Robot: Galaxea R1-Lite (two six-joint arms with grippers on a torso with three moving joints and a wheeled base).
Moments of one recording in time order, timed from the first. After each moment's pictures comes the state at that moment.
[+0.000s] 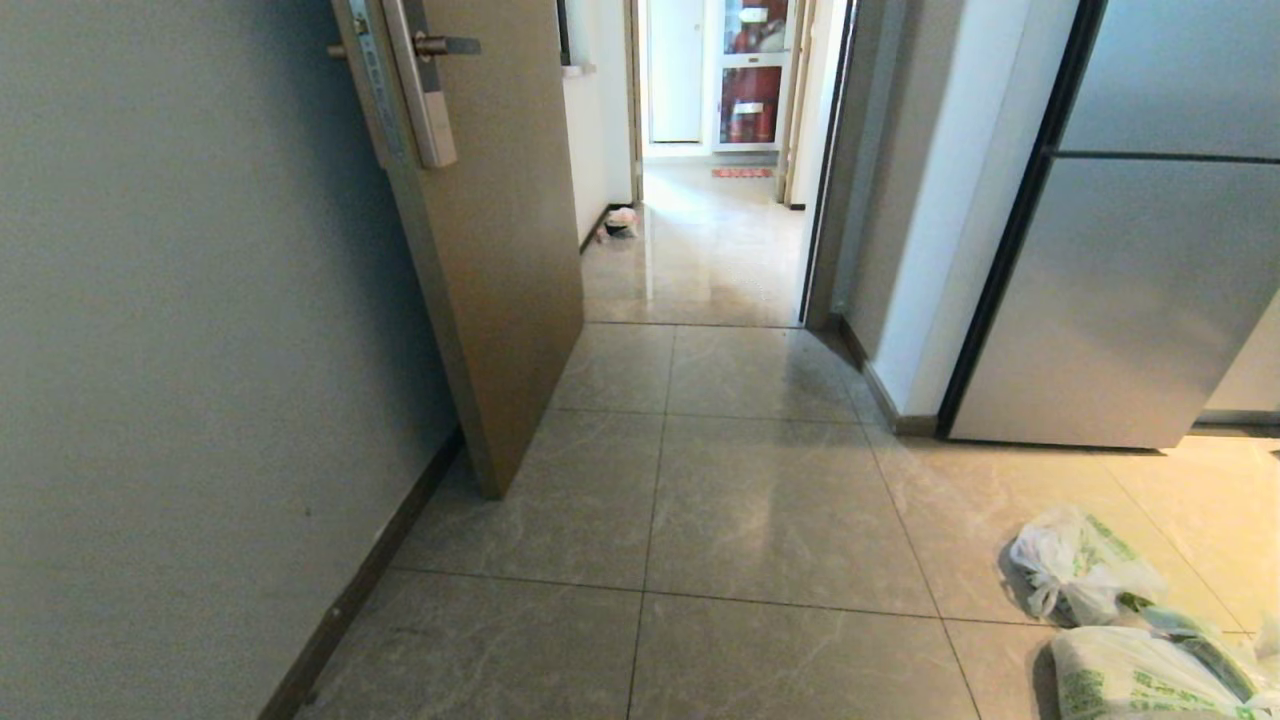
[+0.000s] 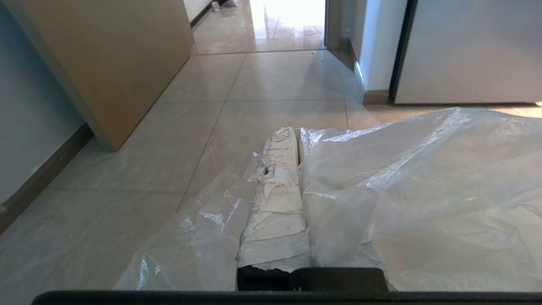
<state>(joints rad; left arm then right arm) 0.00 0.00 0.00 0.00 0.00 0.00 -0.01 0.00 0.00 -0.01 -0.01 0.05</state>
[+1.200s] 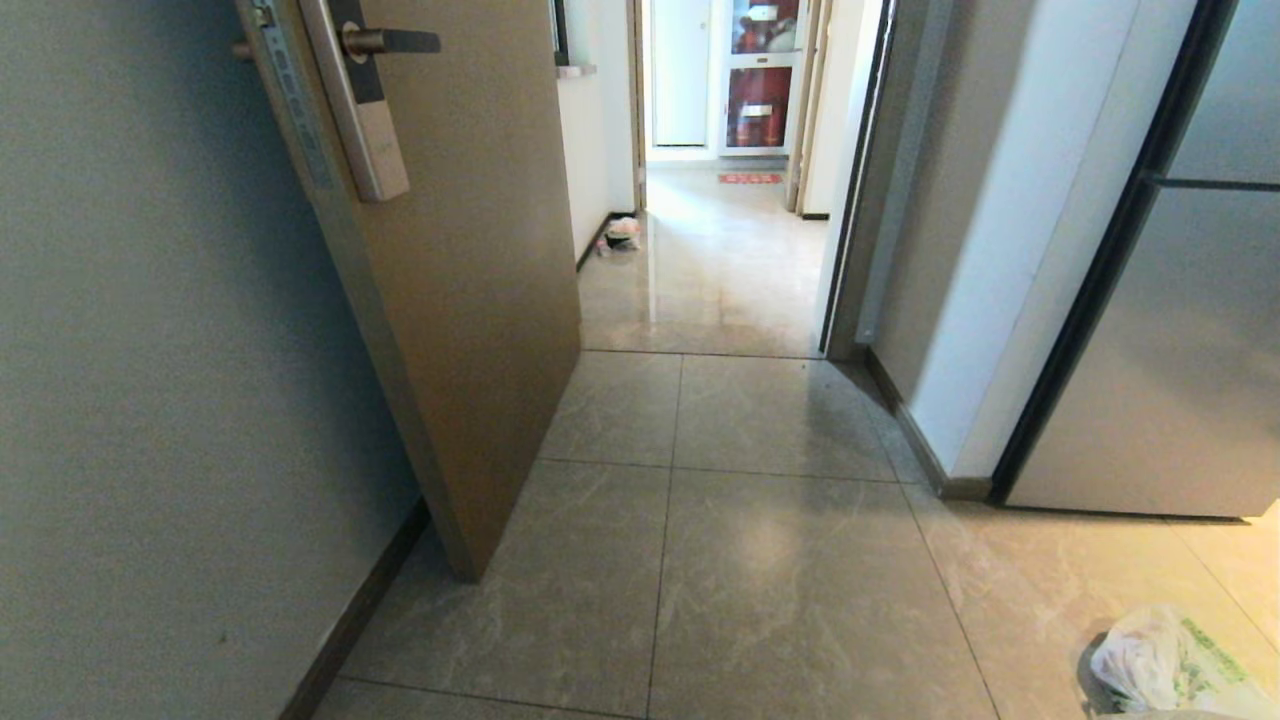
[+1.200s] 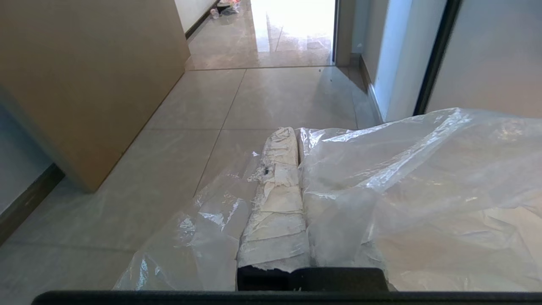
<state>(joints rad) 0.00 0.00 0.00 0.00 0.00 0.00 -0.01 0.00 0.00 -0.01 -0.01 0.05</state>
